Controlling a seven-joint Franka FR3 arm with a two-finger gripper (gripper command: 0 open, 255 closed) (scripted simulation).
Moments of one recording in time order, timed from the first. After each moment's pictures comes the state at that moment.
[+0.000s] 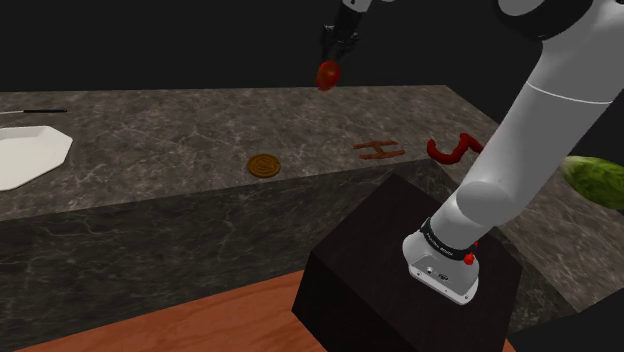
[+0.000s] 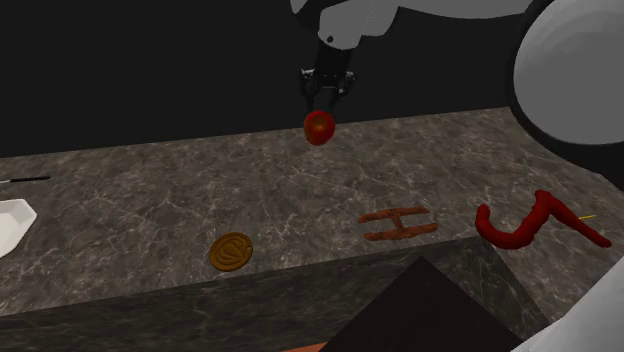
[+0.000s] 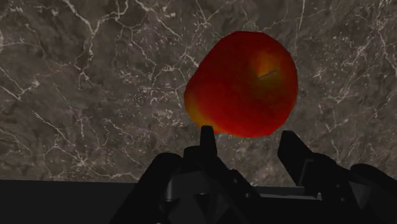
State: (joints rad) arm -0.11 0.16 -0.24 -1.78 0.22 2.06 -0.07
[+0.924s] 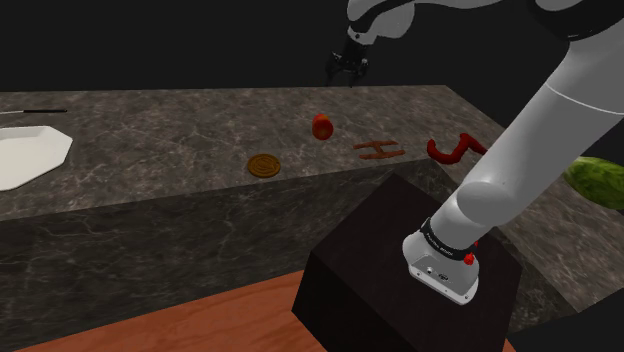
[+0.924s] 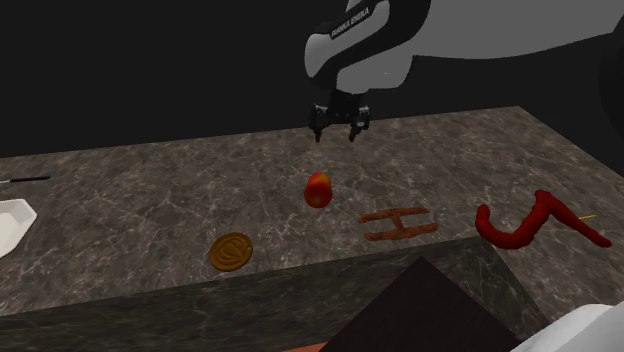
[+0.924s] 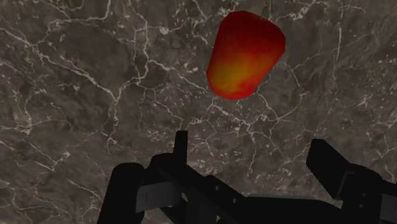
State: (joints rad) arm -0.11 0.03 -0.23 -2.12 0.15 2.28 0.08
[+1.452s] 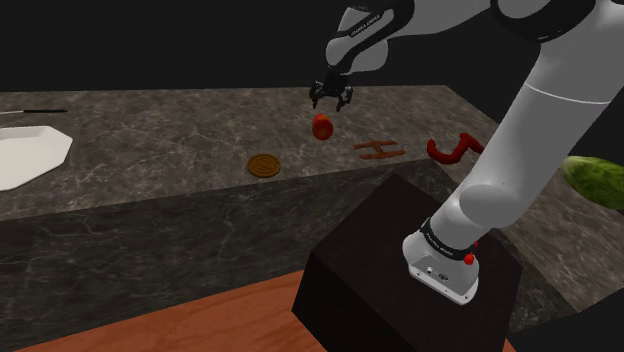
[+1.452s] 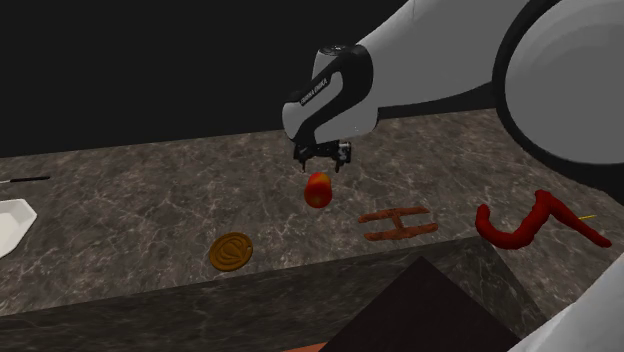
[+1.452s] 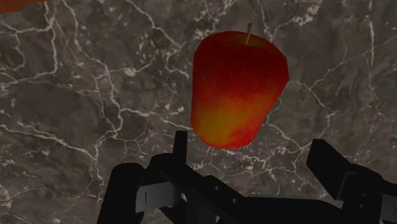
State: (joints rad) arm -0.04 0.16 -0.20 -2.20 0.09 2.49 0.39
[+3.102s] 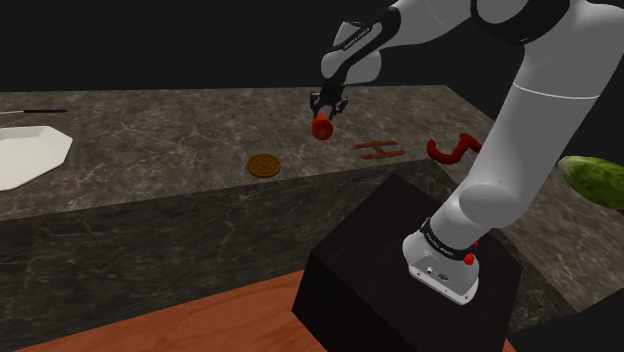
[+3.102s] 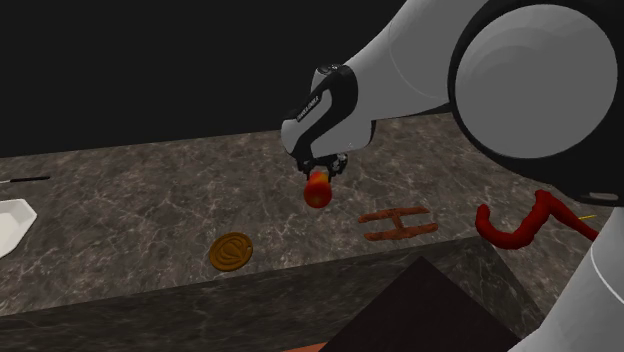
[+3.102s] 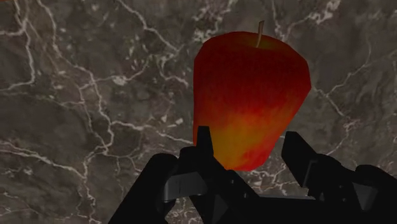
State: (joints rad) arm -0.05 0.24 -0.20 -2.21 0.11 2.58 0.39
